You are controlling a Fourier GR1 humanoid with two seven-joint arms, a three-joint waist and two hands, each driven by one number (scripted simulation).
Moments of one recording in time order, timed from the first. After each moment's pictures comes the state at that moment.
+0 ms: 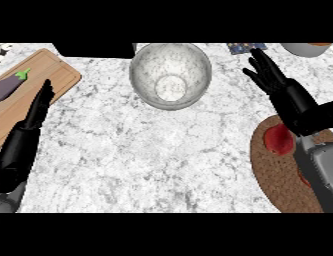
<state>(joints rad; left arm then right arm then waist) -0.13 0.60 -0.32 -1.62 0.12 0.40 -0.17 -0.41 -0.38 0.16 -1.46 -0.28 0.08 -0.01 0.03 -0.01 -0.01</state>
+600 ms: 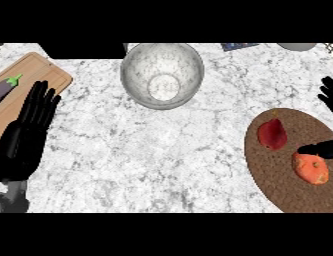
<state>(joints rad) -0.09 0.47 -0.20 -1.65 0.46 0.27 -0.09 -0.22 -0.62 -0.01 -1.26 -0.23 0.14 -0.03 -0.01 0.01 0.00</state>
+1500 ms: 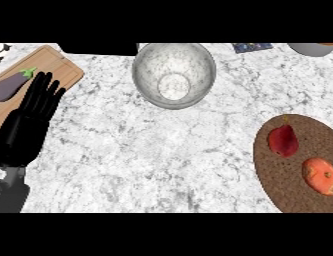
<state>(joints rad) -0.17 0.45 -0.14 -1.57 0.55 0.14 -0.06 -0.45 -1.01 0.26 -1.06 0.14 0.66 0.01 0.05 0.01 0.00</state>
